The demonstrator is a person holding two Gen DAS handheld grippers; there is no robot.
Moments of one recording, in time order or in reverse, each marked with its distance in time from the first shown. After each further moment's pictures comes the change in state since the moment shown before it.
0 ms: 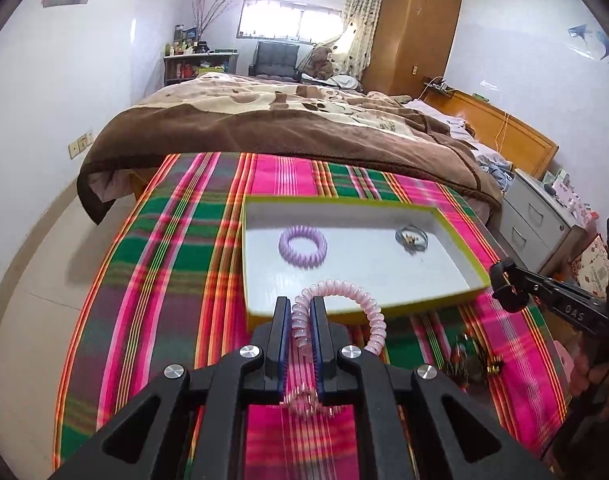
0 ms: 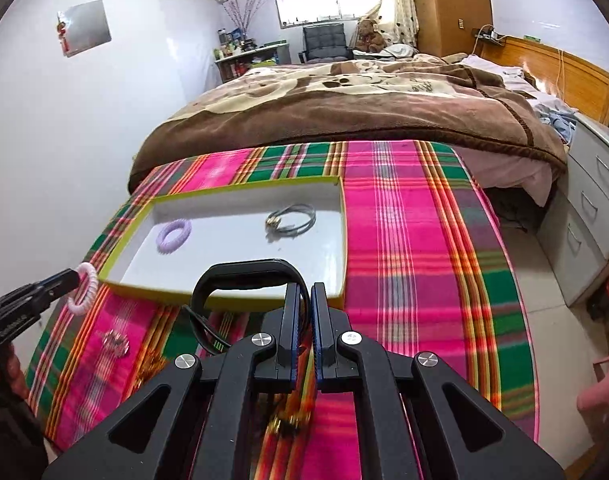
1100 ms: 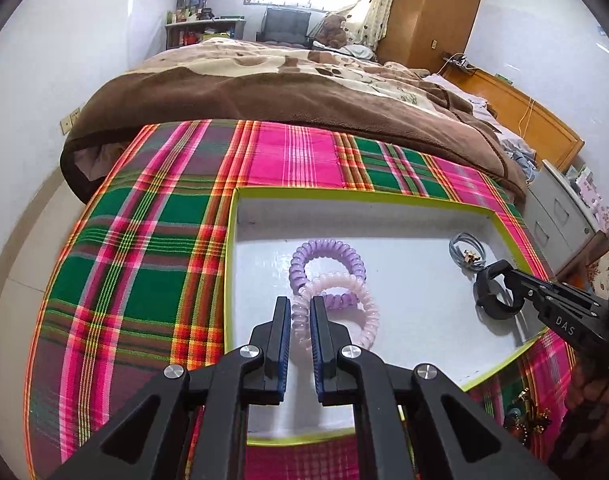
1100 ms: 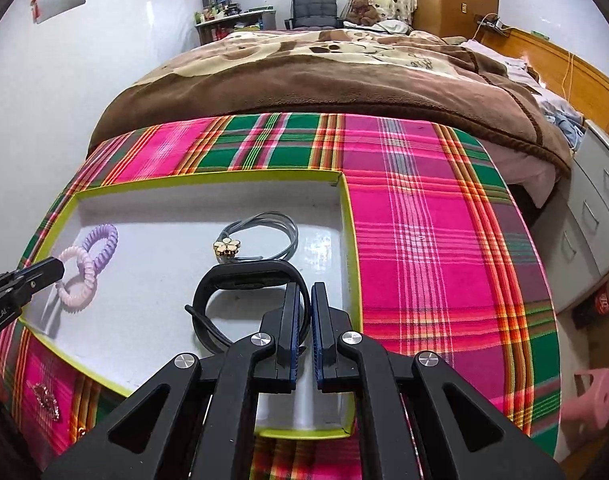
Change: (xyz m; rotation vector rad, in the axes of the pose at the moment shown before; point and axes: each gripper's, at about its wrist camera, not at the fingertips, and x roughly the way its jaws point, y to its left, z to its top) left arm 0.107 0.012 0.030 -0.030 0.132 0.024; right arm 0.093 0.008 0.027 -0.047 0.119 -0.107
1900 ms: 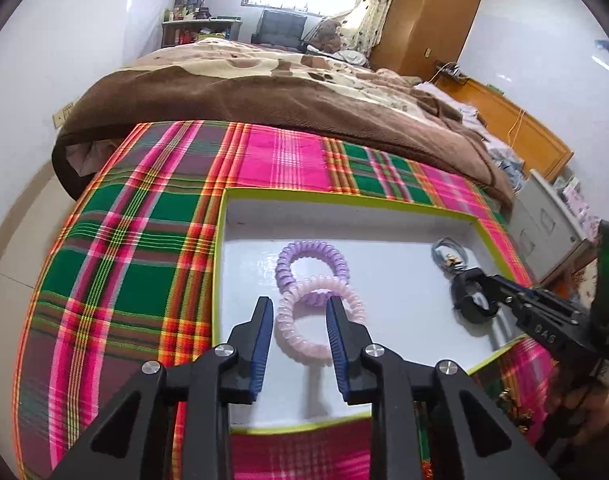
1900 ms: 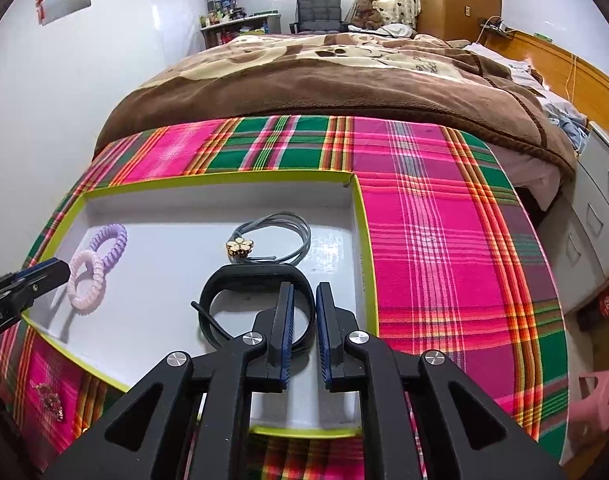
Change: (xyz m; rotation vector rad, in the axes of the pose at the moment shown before) left arm -0.010 0.003 -0.001 -0.029 -0.026 -0.076; right arm -0.002 0.003 -0.001 0.006 -0.023 0.028
